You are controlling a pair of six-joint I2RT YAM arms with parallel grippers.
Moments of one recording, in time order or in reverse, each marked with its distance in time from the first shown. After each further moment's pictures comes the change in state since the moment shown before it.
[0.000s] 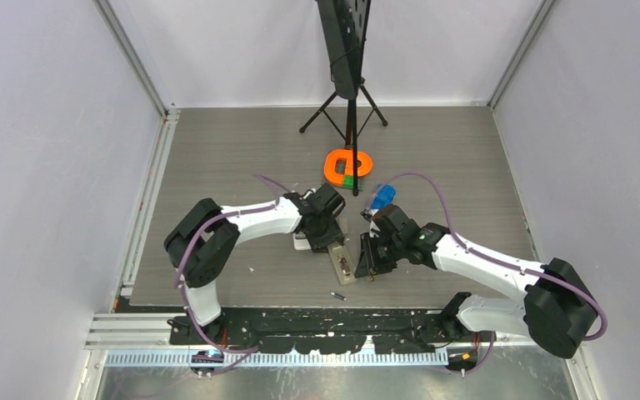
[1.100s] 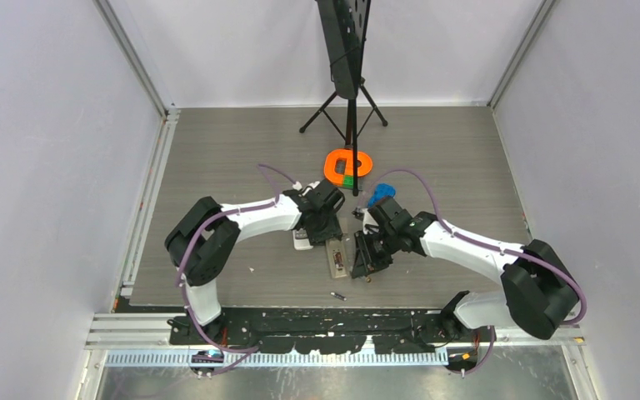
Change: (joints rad) left arm 0.023 0.010 0.018 0.036 -0.051 0.158; right arm -0.057 0.134 0.073 -0.030 -0.155 -0.123
